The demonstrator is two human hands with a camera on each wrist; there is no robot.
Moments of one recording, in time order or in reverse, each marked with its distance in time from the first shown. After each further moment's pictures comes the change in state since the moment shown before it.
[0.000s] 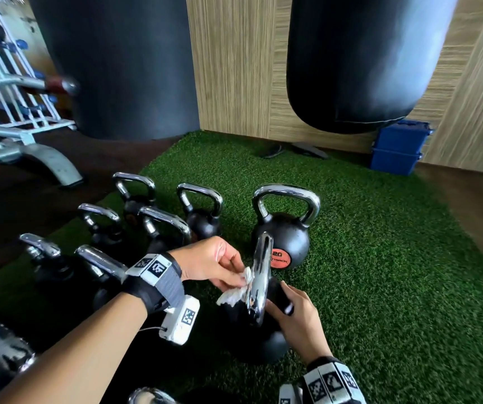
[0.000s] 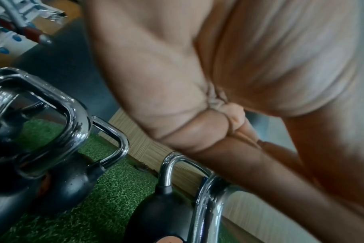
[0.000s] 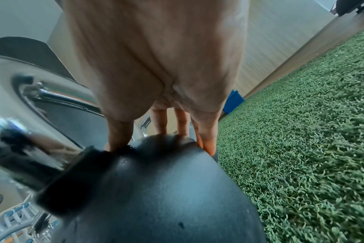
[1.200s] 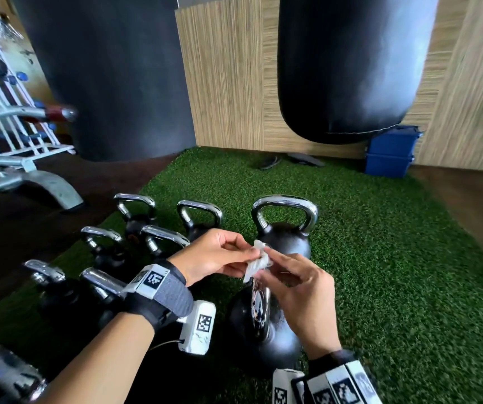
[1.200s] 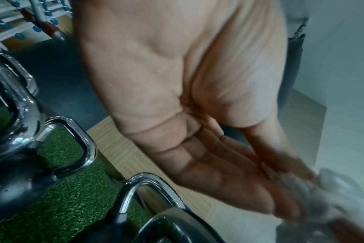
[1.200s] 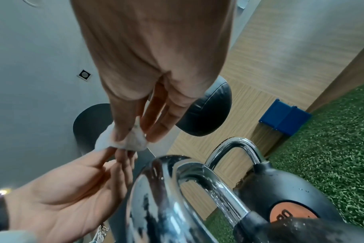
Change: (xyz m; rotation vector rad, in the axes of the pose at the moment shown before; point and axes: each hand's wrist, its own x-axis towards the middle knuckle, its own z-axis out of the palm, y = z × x) left_hand -0.006 0.044 0.010 -0.178 0.240 0.146; right_hand -0.028 -0.116 -0.052 0.223 0.364 -0.492
